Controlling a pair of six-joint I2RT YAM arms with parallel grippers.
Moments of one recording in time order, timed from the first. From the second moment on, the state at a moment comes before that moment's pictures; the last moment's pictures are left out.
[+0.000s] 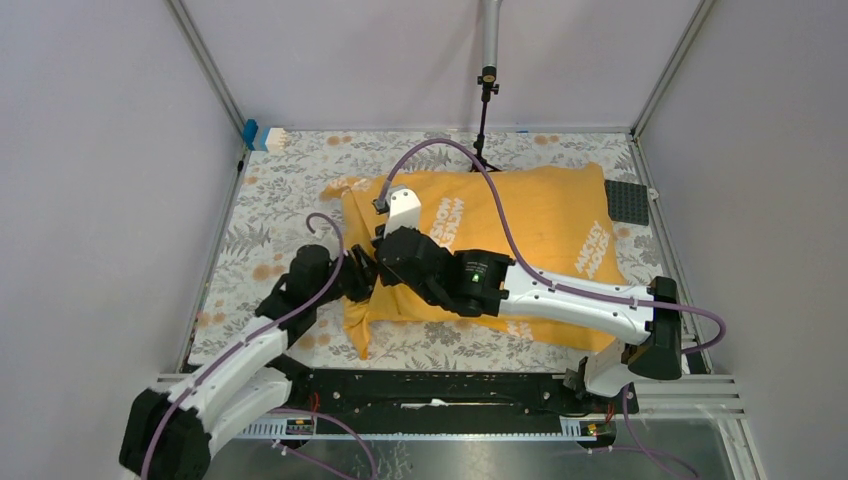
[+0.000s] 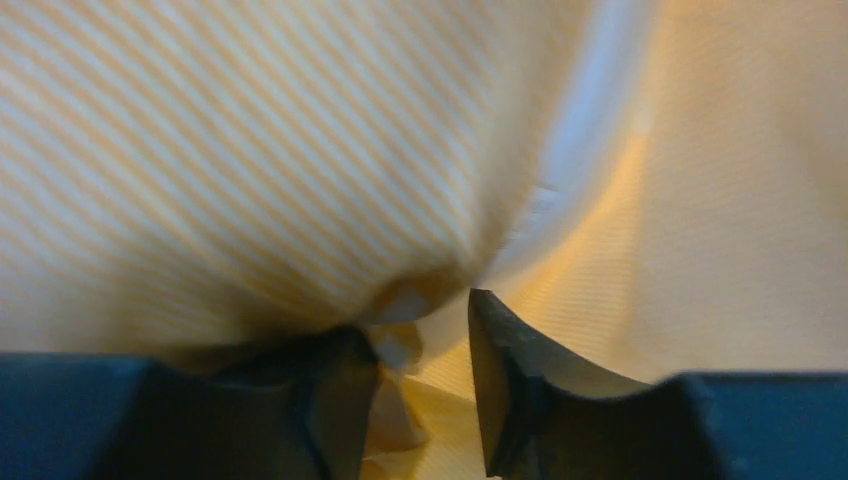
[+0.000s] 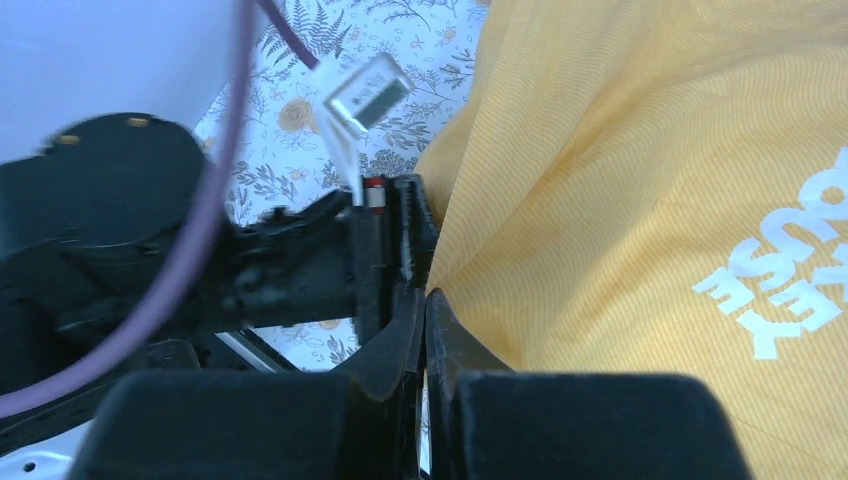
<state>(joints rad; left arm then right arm) -0.45 0.88 0.38 0.02 0.38 -0.98 1.29 1.57 1.51 -0.45 0.56 0.54</state>
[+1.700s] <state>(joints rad) -0.46 0.92 0.94 -0.68 -0.03 -0.63 1.24 1.33 1.18 -0.19 0.44 0.53</state>
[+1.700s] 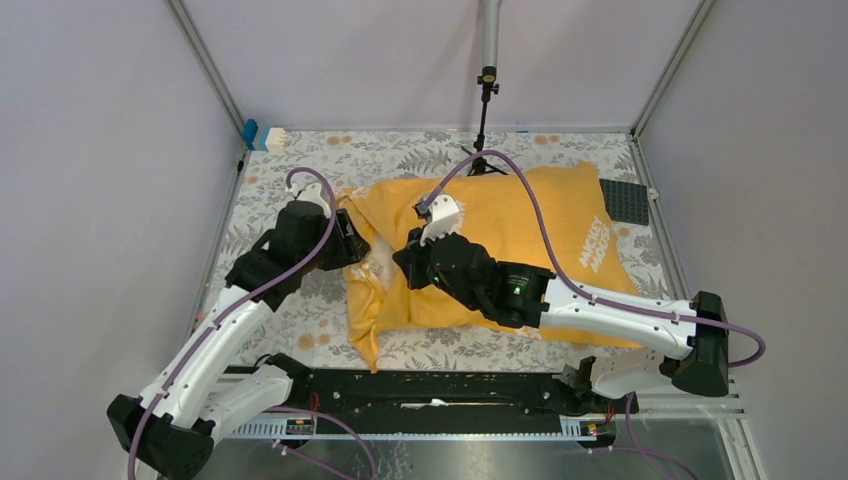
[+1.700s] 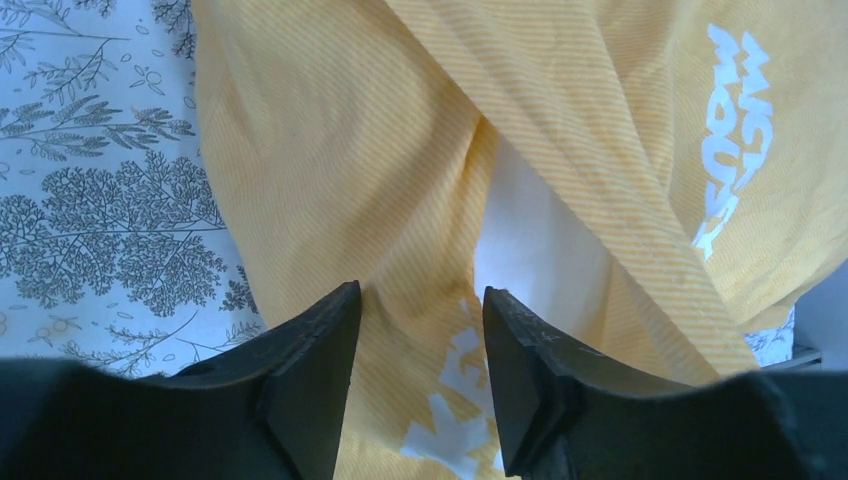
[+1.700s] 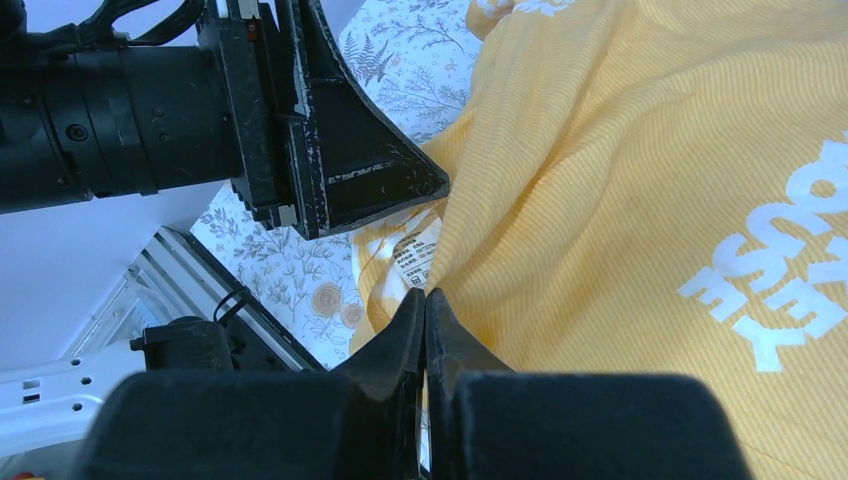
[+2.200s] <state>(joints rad) -0.50 0.98 0.90 -0.64 -0.02 -0.61 1.24 1.36 1.18 -0.19 0.44 0.53</state>
